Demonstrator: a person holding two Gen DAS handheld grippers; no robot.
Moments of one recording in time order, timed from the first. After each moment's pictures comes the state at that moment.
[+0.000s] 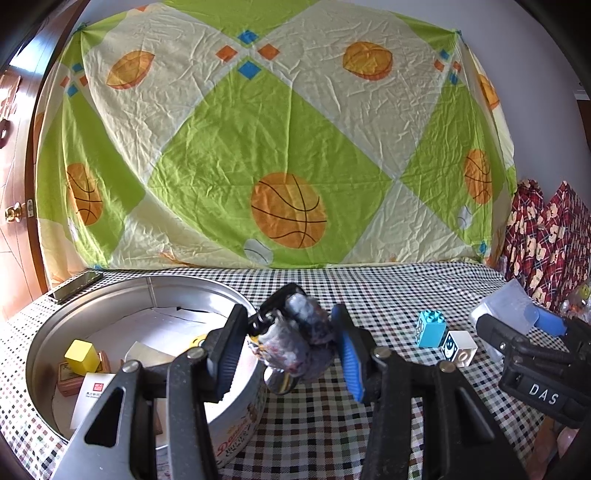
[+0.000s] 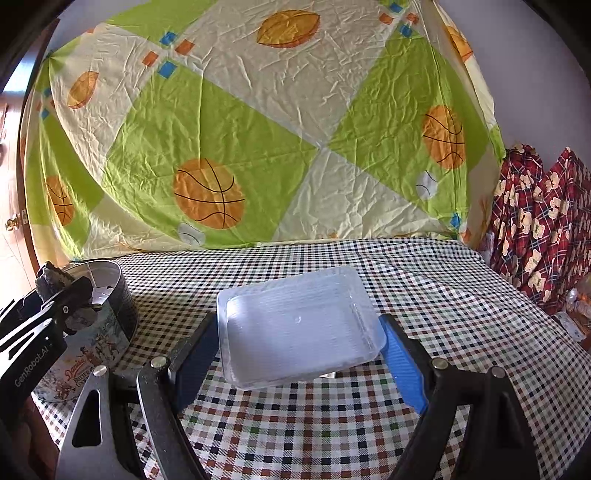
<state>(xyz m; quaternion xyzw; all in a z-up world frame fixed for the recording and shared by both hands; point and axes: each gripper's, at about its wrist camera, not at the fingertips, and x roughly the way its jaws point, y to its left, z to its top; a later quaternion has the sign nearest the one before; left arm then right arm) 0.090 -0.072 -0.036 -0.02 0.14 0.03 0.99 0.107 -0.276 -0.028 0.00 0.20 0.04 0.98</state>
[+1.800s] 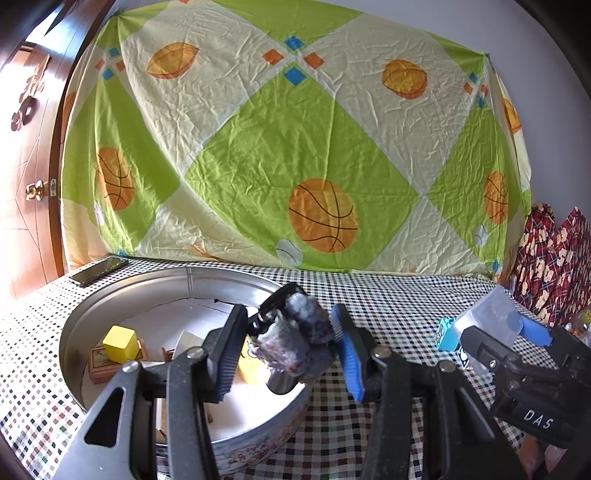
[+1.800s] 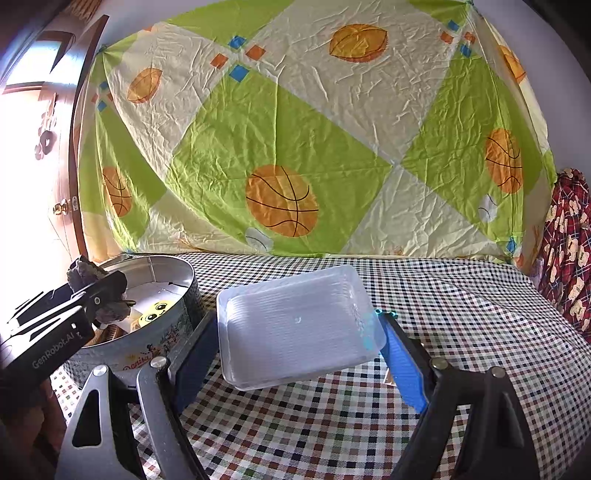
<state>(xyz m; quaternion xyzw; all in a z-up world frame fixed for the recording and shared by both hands) 0.066 -0.025 -0.034 -0.06 0.13 0.05 0.99 0.094 -0.226 -0.027 -0.02 0.18 0.15 0.97</state>
